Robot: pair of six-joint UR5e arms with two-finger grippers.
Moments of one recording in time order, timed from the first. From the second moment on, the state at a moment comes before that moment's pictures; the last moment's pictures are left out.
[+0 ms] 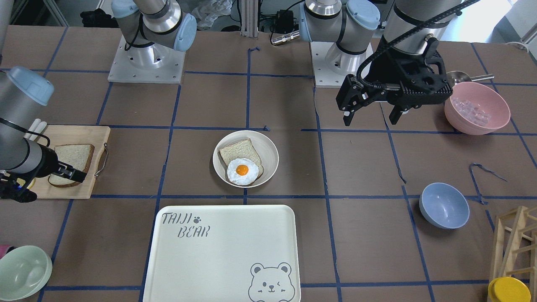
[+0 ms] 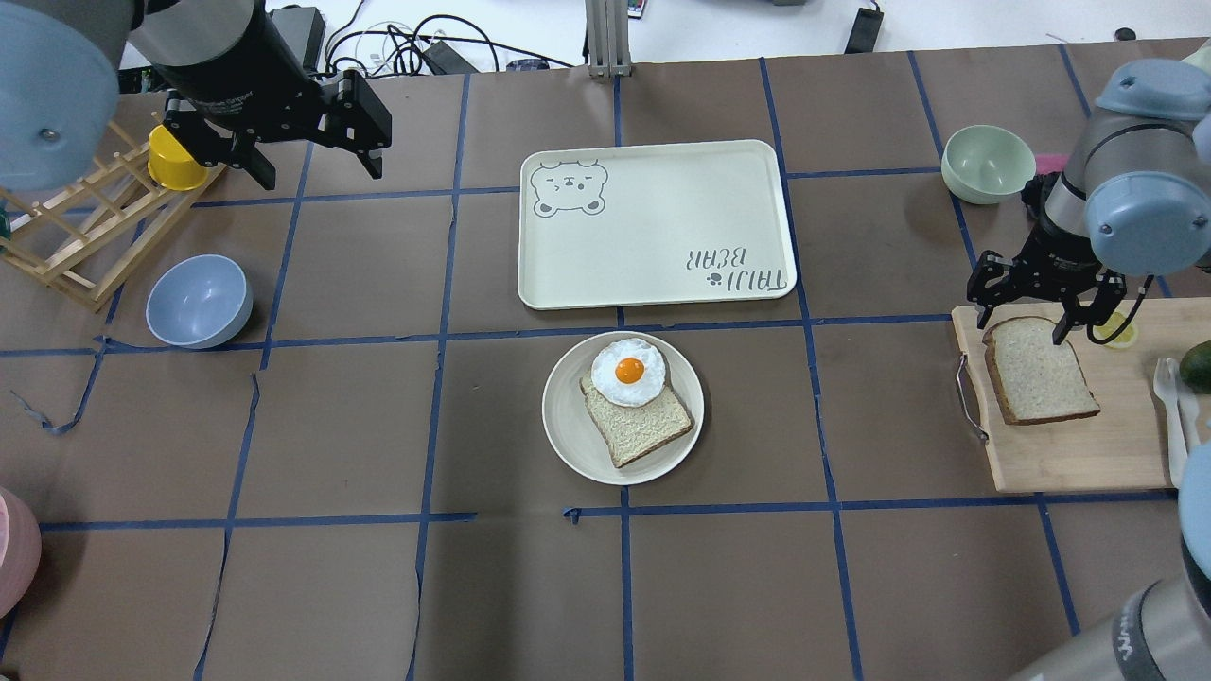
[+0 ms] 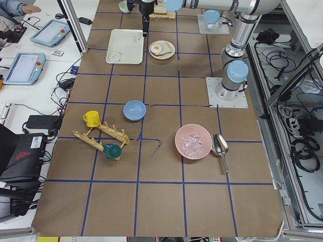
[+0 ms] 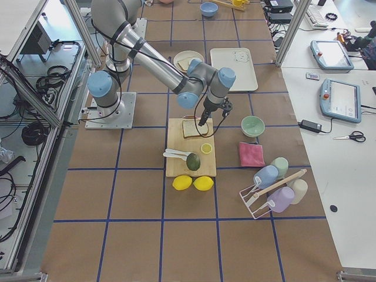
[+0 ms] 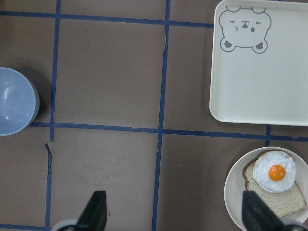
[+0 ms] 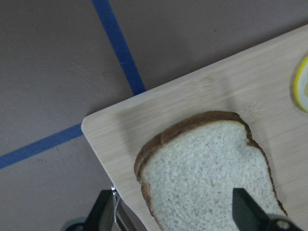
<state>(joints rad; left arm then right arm) -1.58 -1.61 -1.50 -1.48 1.57 -0.08 1.17 -1.20 1.82 -1.96 -1.70 -0.01</state>
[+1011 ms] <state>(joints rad) -1.58 -1.61 -1.50 -1.48 1.57 -0.08 1.17 -1.16 1.82 -1.99 -1.69 -0.01</state>
